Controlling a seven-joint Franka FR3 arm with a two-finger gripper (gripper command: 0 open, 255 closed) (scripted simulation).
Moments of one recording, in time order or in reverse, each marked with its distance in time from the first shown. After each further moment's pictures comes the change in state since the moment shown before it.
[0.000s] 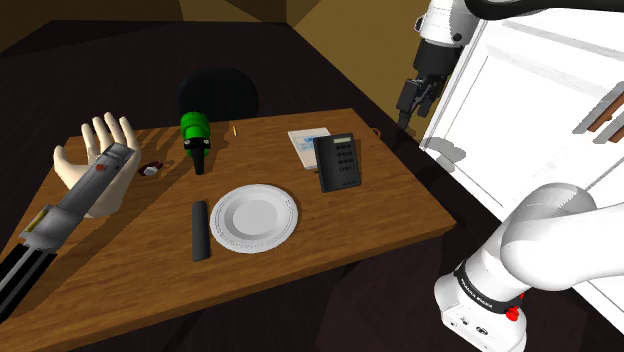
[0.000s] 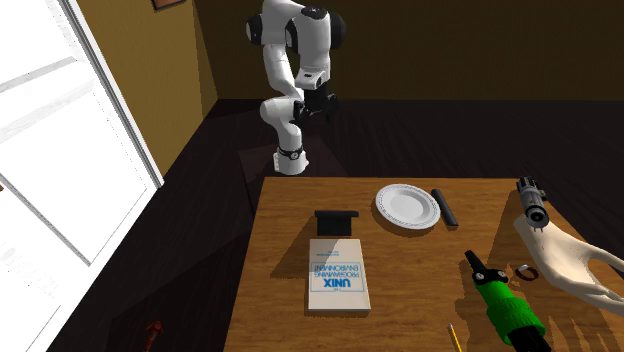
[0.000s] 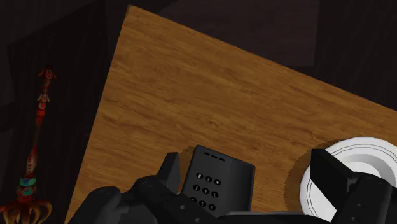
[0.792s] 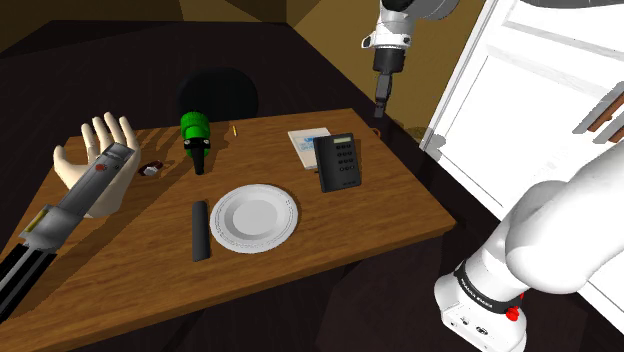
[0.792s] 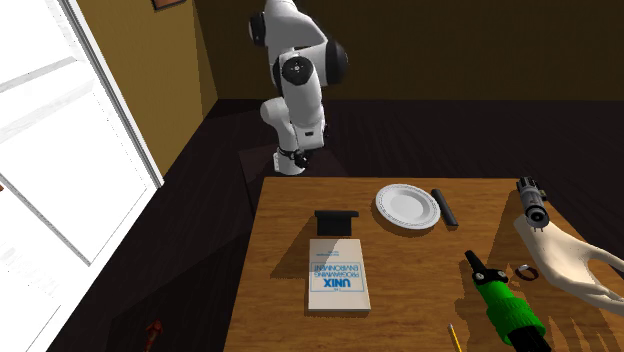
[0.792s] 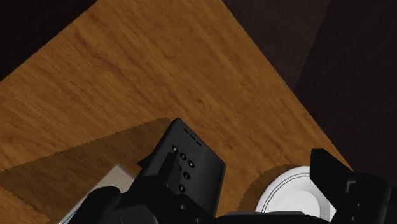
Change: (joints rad) arm 0.101 0.587 -0.281 0.391 0.123 -0.096 -0.640
